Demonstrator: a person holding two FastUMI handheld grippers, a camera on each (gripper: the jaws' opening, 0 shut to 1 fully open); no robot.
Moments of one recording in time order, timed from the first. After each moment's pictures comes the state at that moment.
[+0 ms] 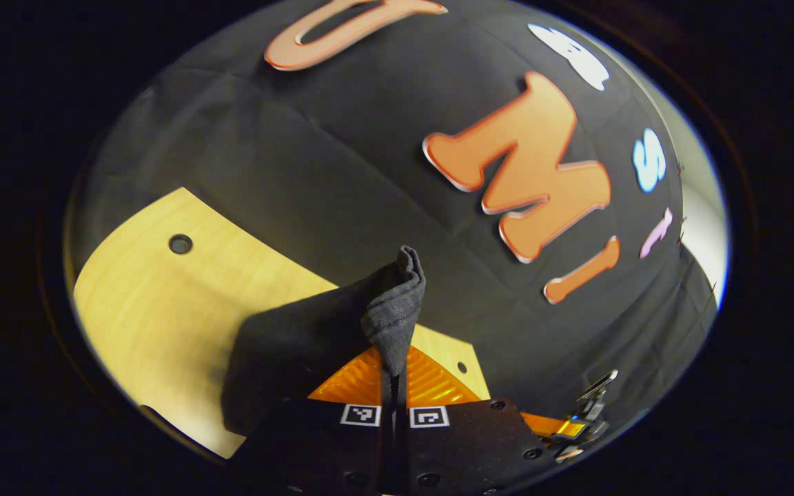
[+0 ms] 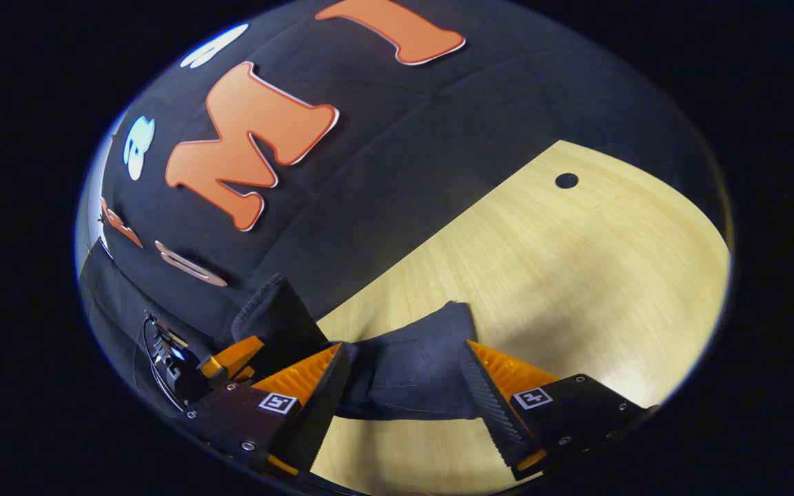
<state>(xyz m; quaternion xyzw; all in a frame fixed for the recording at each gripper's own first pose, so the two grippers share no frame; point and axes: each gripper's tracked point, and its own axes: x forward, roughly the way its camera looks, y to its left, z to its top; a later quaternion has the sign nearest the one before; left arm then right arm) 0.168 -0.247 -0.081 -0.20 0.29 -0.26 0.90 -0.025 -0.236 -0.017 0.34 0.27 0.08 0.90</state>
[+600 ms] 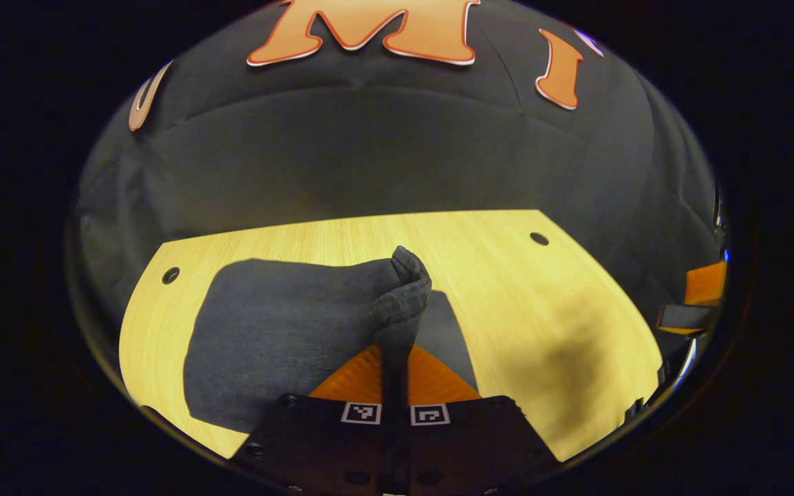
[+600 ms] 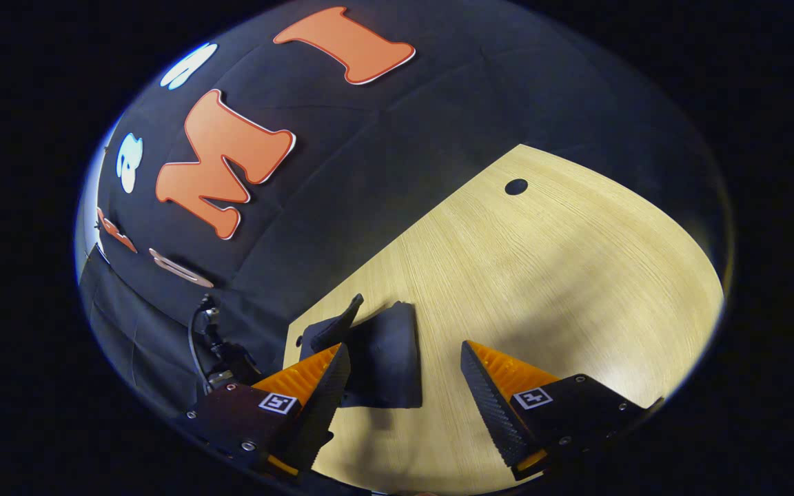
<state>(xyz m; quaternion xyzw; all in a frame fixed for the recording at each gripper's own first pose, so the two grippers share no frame) 0.114 -0.326 -0.223 0.12 0.33 -0.21 0.91 -0.061 -0.313 -0.045 0.34 0.29 0.06 0.89</state>
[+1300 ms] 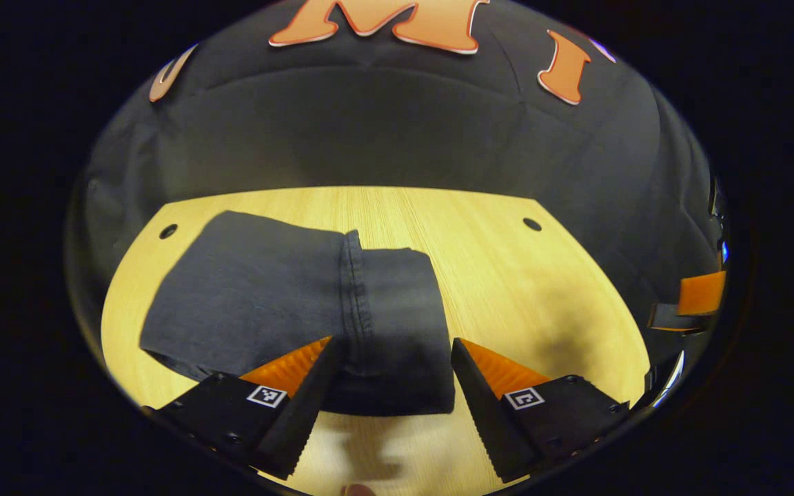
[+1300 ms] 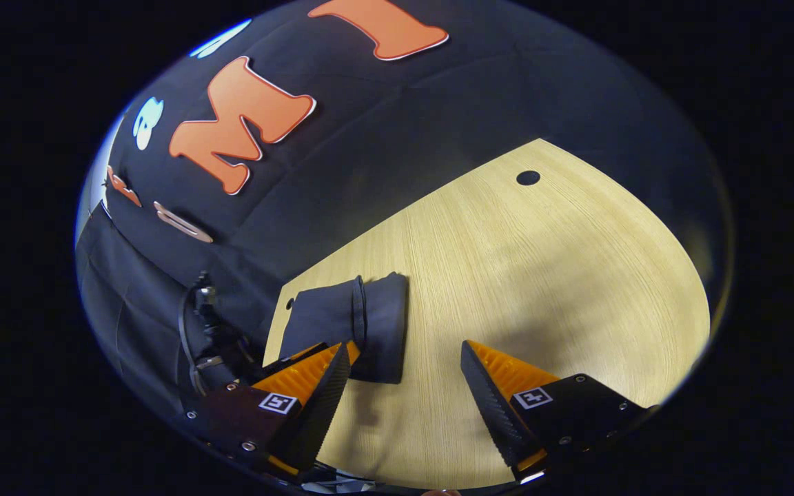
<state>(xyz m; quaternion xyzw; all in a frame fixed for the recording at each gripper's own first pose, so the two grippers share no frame) 0.054 -0.331 -0.207 0.07 0.33 -0.22 0.92 -0.081 -0.304 -0.054 0.26 0.33 0.11 0.90</state>
